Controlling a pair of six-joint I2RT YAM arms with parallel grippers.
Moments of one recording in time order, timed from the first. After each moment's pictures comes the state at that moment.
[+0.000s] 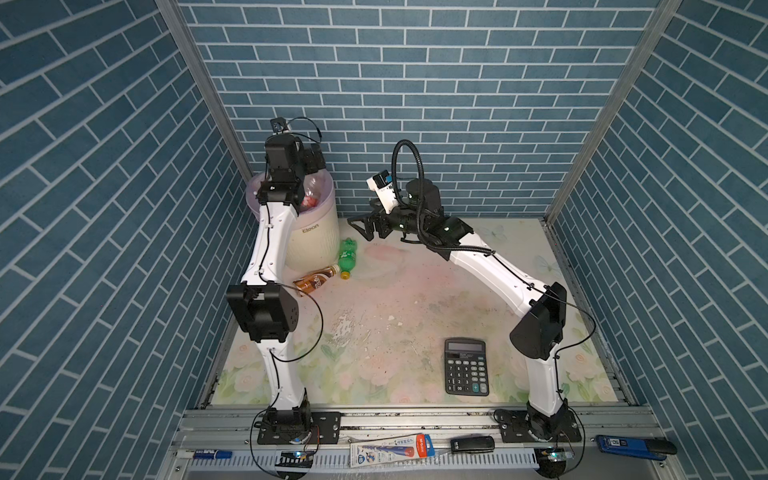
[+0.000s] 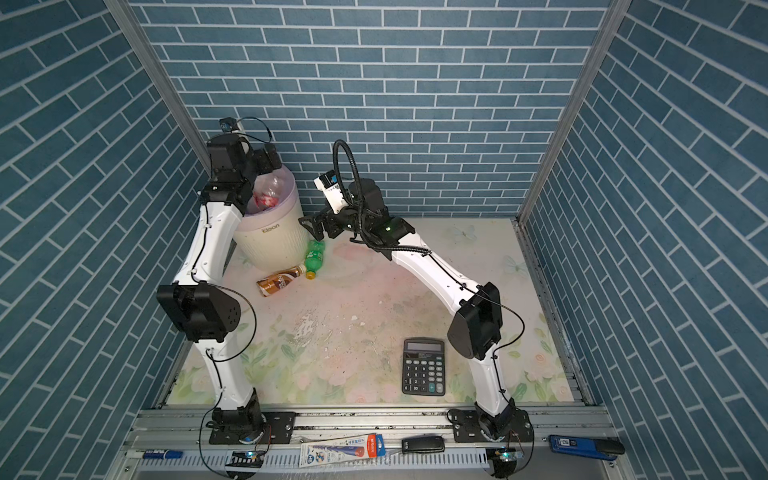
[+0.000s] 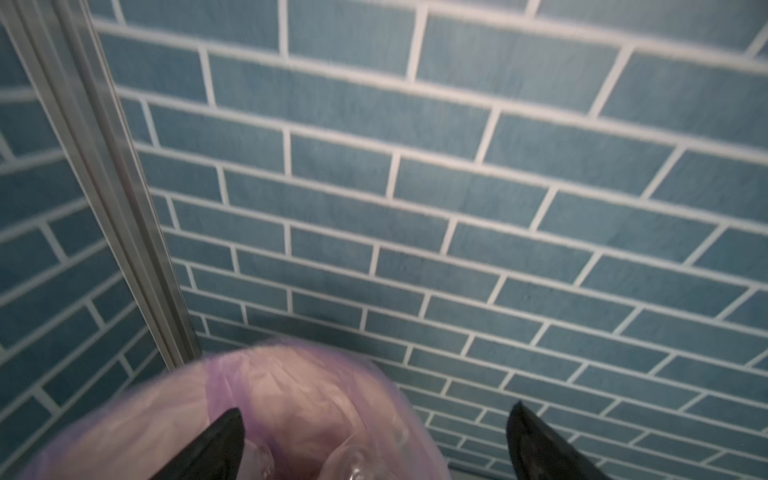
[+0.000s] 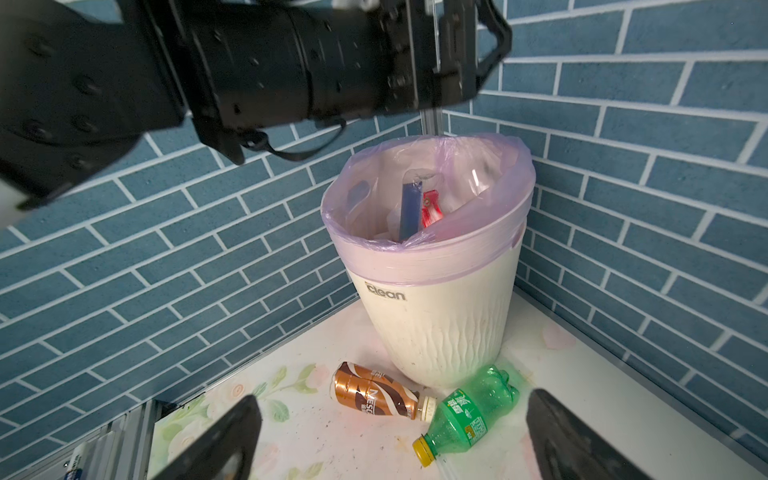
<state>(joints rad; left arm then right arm) -0.01 2.02 2.25 -0.41 -0.10 -0.21 0.82 2.04 2.10 -0.26 -0.38 0.10</state>
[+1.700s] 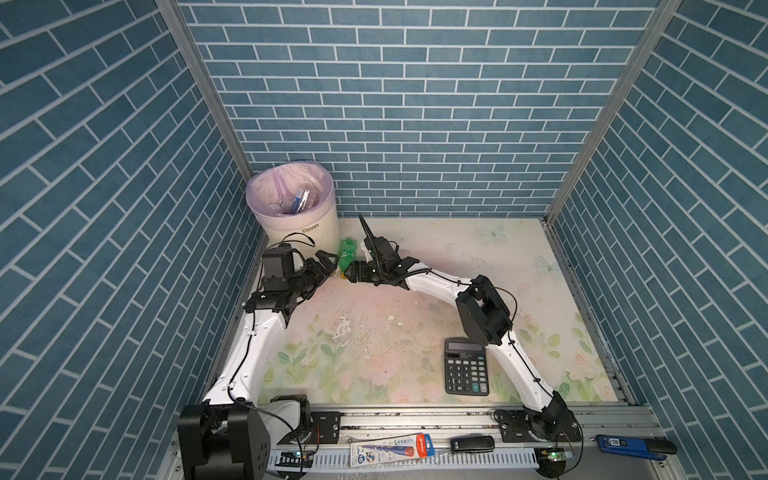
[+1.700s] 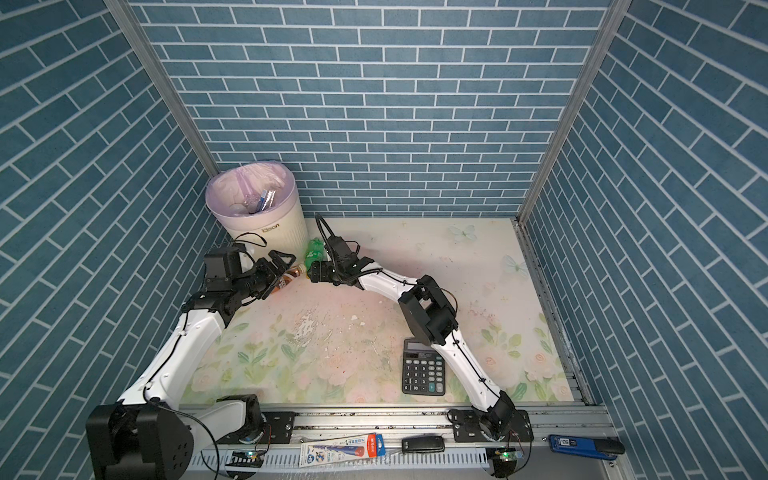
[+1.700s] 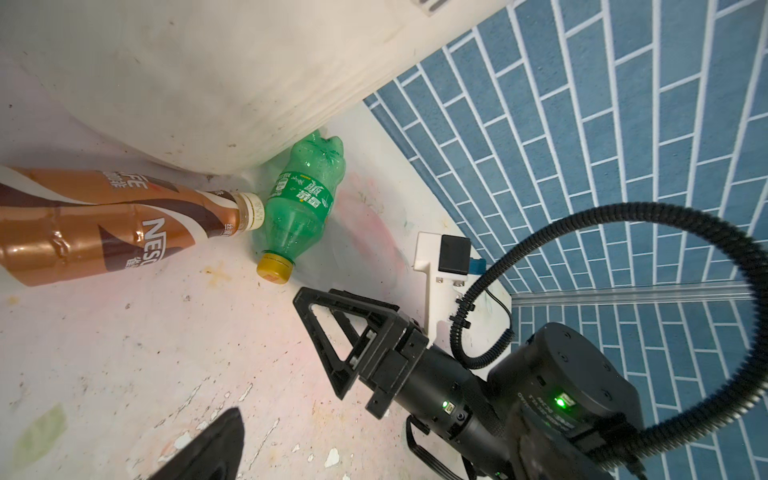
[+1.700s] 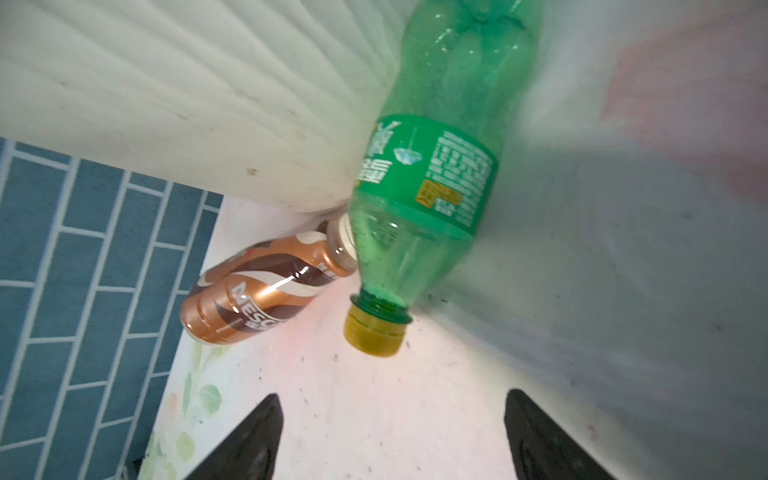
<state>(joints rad) 0.04 1.13 0.85 -0.30 0.43 -0.82 0.89 2.49 2.08 -0.23 -0.24 0.70</state>
